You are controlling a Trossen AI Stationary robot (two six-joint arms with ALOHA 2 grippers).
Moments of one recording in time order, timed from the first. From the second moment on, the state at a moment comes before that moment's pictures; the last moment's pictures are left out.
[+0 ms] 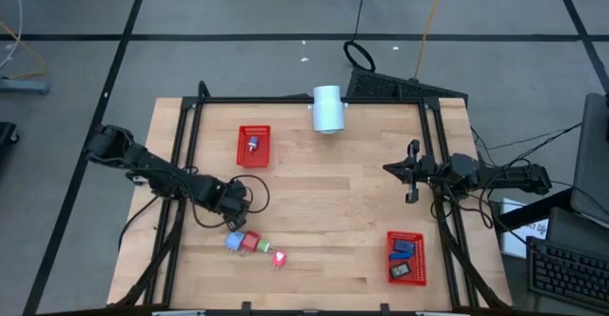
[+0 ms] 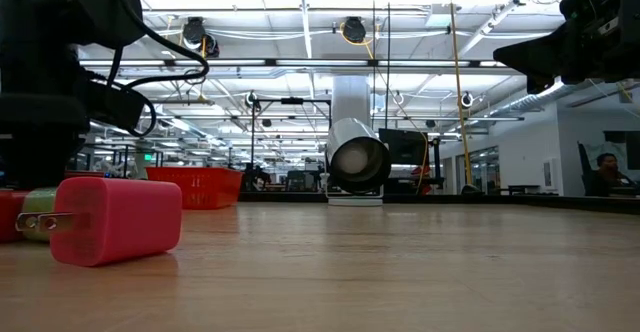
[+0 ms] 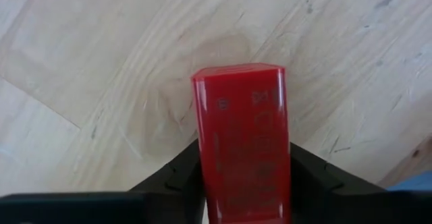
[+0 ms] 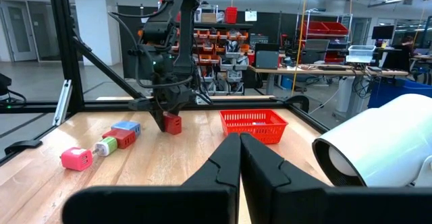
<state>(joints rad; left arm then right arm) -0.35 1.41 0.61 -0.75 -0.03 -1.02 0.05 0.01 0.02 0.08 0.16 -0.03</state>
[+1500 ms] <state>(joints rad) 0.05 1.41 1.10 -1.09 -0.39 -0.76 0.05 0.01 0.02 0.08 0.16 -0.03</state>
